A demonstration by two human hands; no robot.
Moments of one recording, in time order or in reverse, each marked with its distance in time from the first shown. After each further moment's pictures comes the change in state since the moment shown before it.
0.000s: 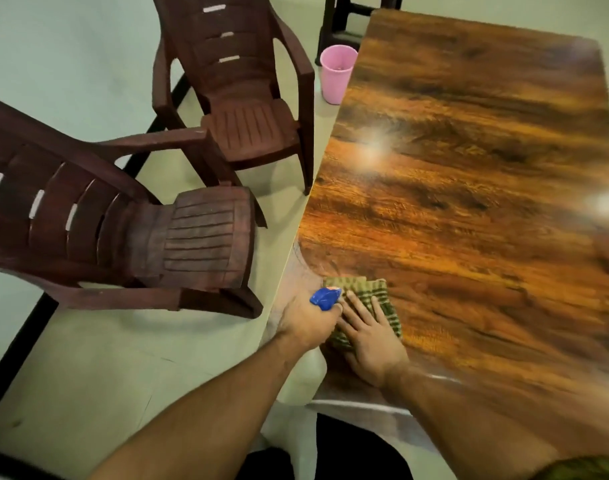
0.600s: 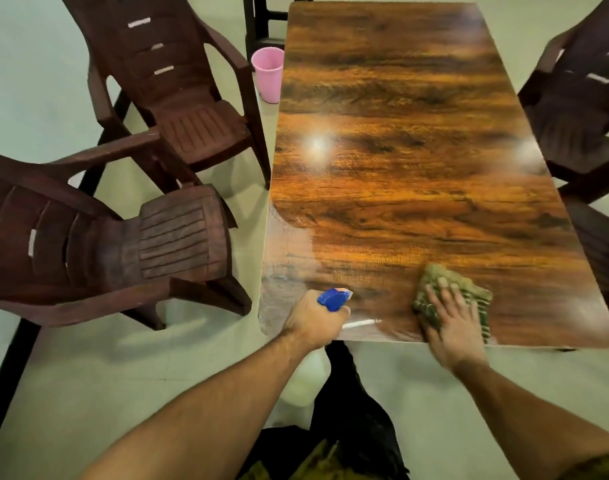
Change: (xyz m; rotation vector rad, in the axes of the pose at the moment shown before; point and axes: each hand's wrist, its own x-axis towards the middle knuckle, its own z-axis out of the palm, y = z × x) left_hand -0.075 -0.084 0.033 0.047 -0.247 0.238; right_hand -0.193 -0.010 0.058 0.220 0.123 0.801
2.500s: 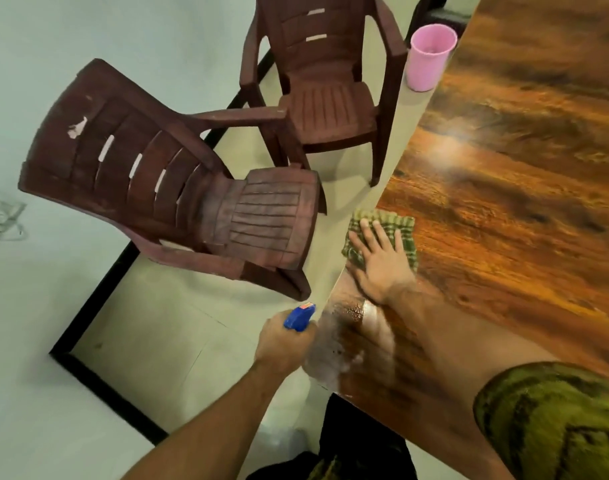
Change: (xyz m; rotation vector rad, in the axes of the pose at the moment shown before) left_hand 0.009 -0.050 -0.086 -0.266 0.569 -0.446; right_hand 0.240 -0.279 -0.029 -0.241 -0.165 -0.737
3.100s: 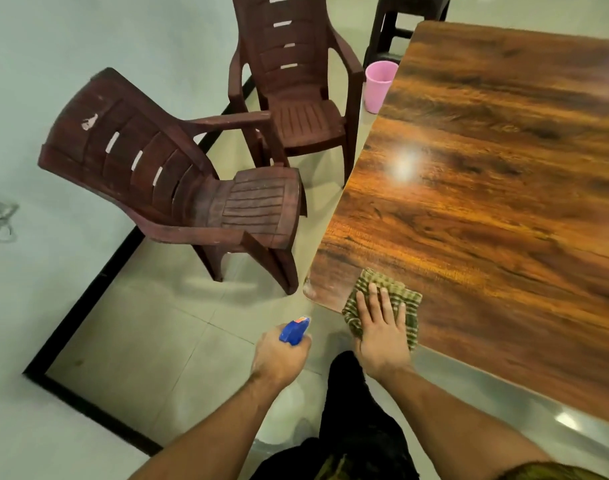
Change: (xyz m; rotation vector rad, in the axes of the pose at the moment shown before) left_hand -0.125 -0.128 -0.007 0.025 -0.042 0.130; right_hand -0.259 -0.114 0.103 0.090 0.098 0.280
